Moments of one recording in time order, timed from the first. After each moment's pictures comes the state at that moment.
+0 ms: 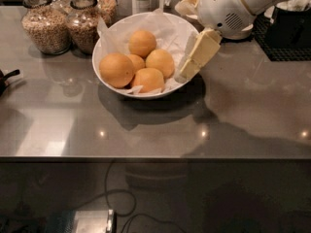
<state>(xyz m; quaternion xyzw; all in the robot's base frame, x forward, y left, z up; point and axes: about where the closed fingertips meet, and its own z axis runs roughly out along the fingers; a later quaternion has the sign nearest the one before) 0.540 -0.045 0.998 -0.67 0.64 0.14 0.36</state>
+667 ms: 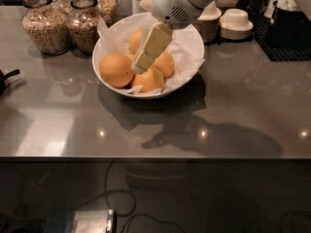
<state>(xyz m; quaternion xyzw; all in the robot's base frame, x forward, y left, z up) 0.571 0.038 0.995 -0.67 0.64 0.14 0.35</state>
